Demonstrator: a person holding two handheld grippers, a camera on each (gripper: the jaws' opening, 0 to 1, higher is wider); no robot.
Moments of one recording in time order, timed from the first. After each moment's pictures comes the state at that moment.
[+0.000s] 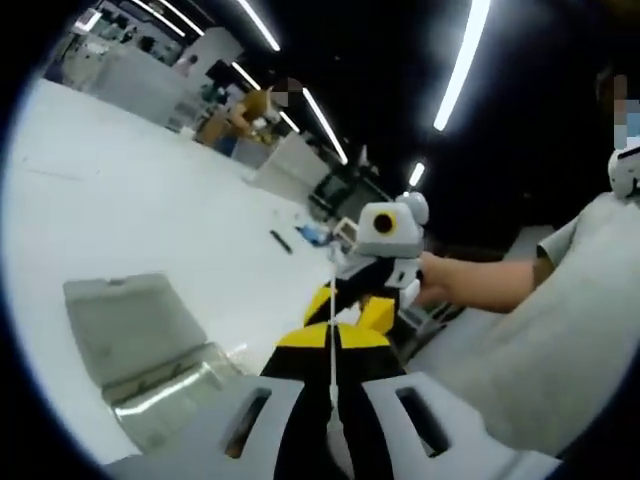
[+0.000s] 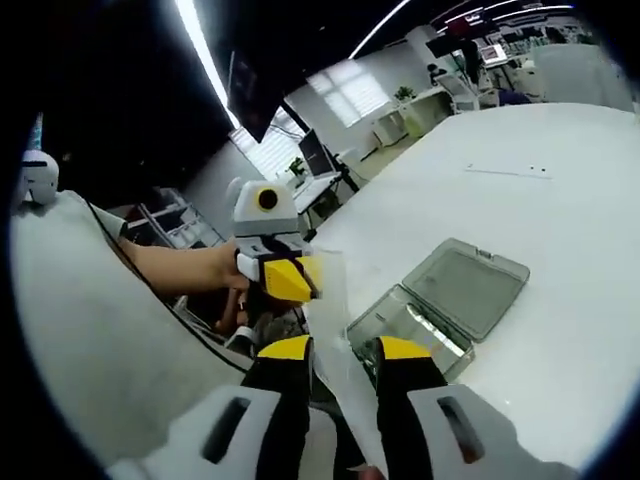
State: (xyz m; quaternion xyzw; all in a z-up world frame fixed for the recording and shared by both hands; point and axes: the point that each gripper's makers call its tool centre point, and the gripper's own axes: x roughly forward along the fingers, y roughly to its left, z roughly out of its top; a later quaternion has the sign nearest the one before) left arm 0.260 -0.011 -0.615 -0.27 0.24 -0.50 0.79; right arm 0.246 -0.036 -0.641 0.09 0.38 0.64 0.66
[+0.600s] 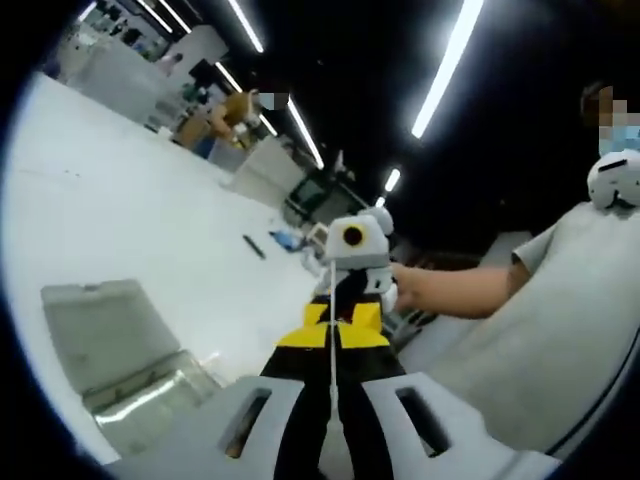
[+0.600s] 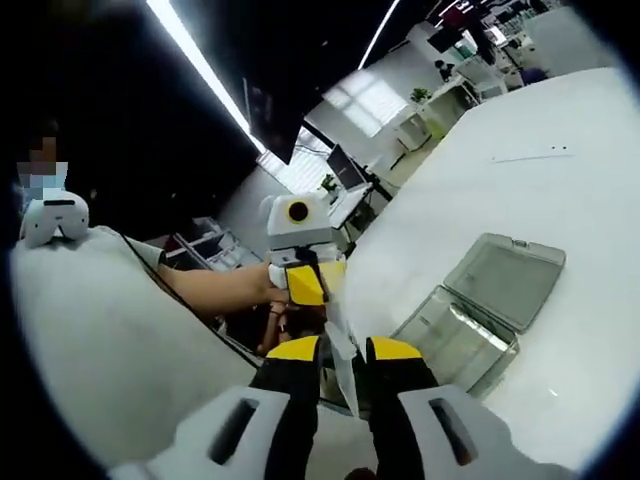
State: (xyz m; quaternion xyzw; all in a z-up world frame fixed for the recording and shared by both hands) left arm 0.250 -0.020 -0.596 -0.30 0.22 -0.53 0.76; right arm 0.228 -0.034 -0.620 0.17 0.39 0.67 0.61
